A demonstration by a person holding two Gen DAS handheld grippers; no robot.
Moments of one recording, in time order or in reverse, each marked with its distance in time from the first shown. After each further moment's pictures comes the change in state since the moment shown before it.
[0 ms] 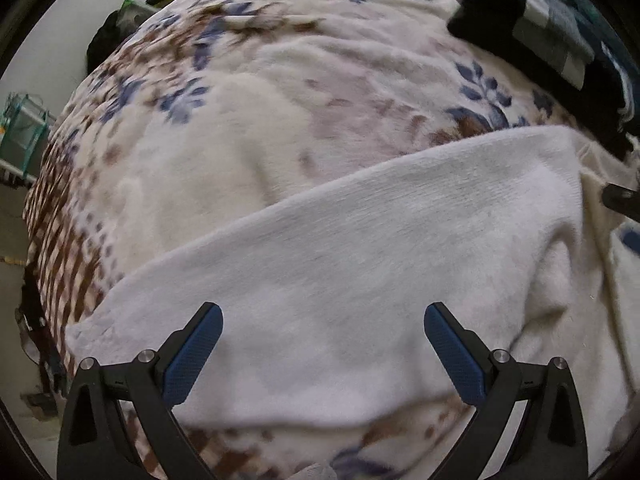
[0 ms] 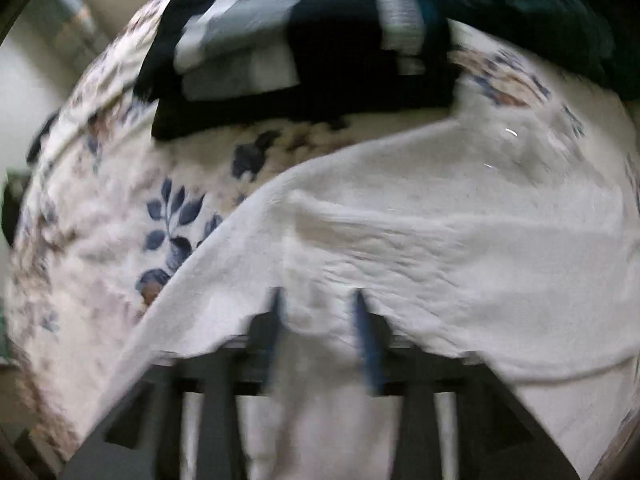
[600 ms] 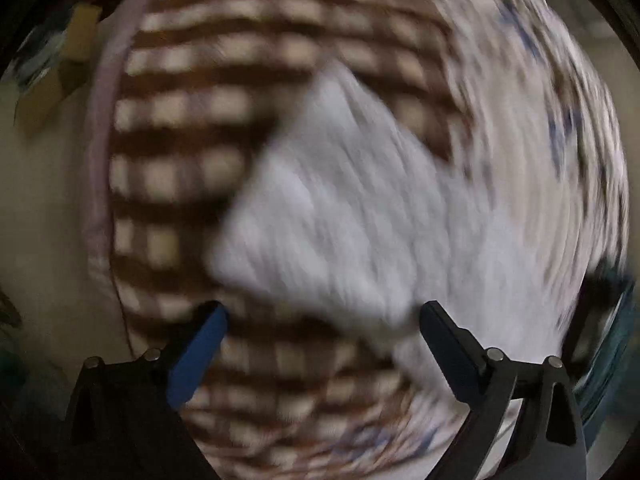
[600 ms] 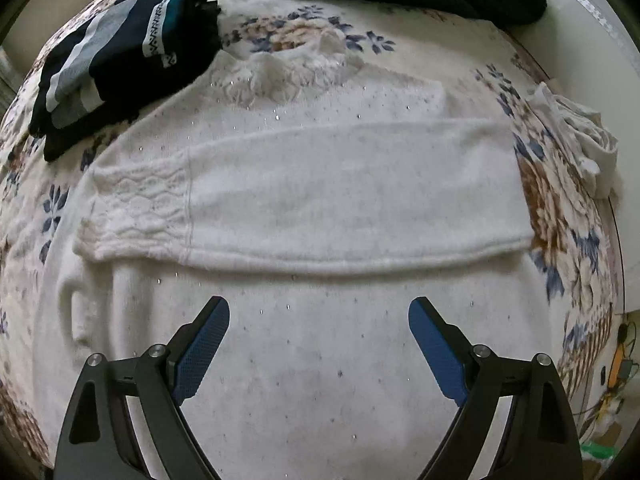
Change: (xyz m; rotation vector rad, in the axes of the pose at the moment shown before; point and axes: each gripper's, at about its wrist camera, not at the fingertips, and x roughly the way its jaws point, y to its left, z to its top) left arm 0.045 0.243 -0.122 -1.055 0.192 -0.262; right arm -0.051 -0.129 -0.061 0.115 0.055 -0.307
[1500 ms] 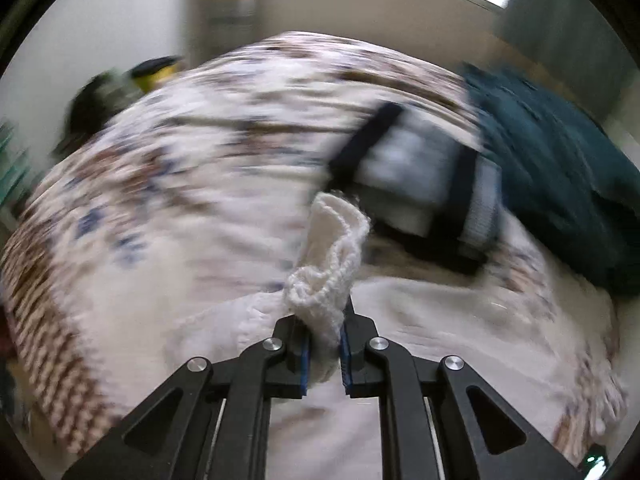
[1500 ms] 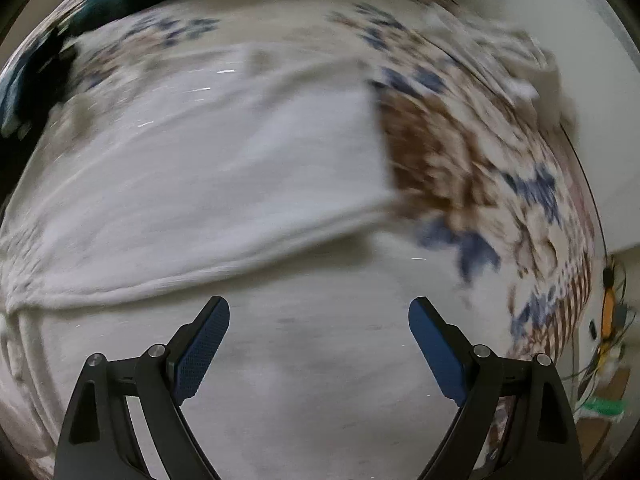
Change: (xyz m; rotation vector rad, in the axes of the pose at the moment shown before) left arm -0.063 -0.334 -0.264 1.139 -0.375 -0.174; right arm 0.042 -0.182 -0.003 0.282 0.082 -0.081
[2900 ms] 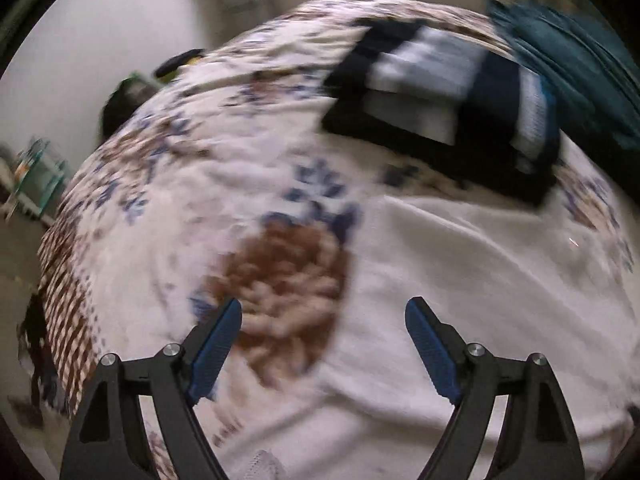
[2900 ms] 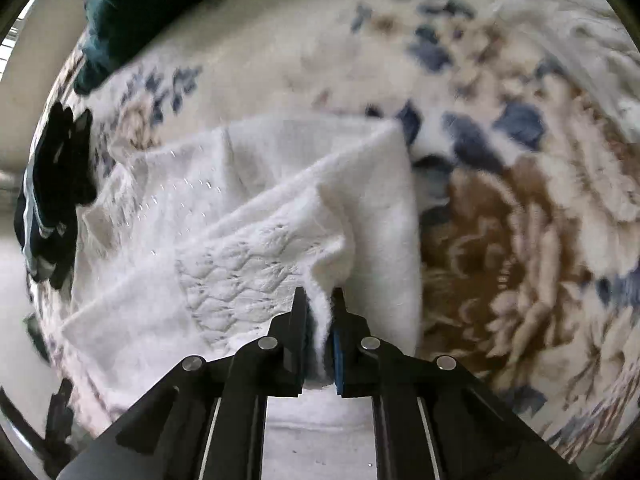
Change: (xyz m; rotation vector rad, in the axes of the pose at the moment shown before) left arm 0.064 -0.035 -0.059 0.009 0.077 0.335; right arm 0.038 -0.003 0.118 -0.041 0.069 0.350
